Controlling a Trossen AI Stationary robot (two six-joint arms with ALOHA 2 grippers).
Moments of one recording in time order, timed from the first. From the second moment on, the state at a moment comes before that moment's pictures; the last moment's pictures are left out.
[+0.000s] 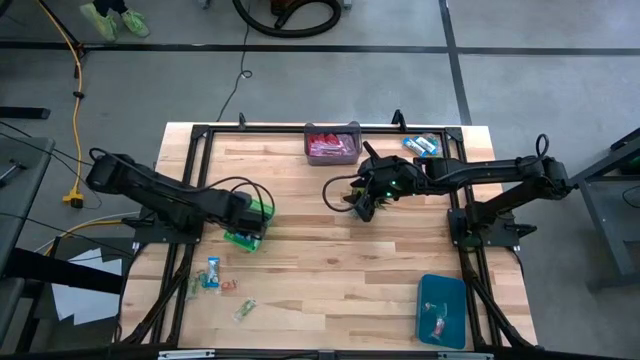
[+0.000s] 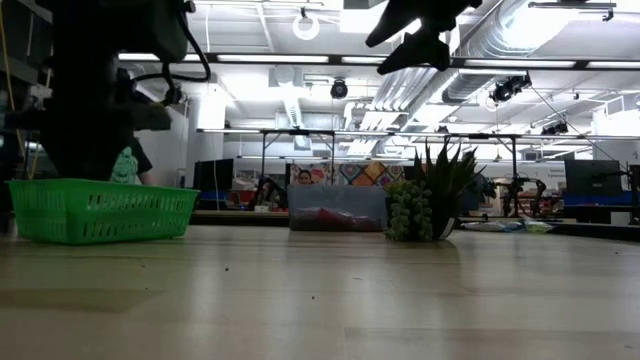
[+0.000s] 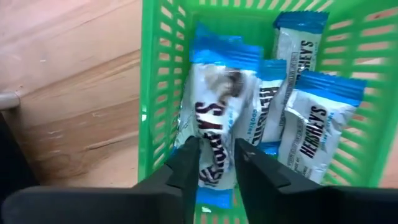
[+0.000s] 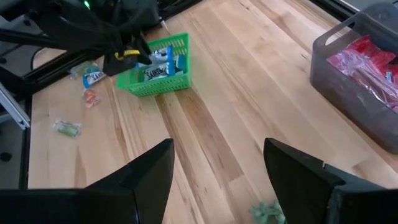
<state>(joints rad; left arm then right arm) -0.18 1.35 0.76 -0.97 -0.15 -1.42 -0.01 1.33 1.14 -0.48 0.13 0.46</state>
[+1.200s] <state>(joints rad) -0.06 1.09 0.80 0.43 -0.18 -0.14 -0.01 1.28 1.14 -0.09 0.07 0.36</state>
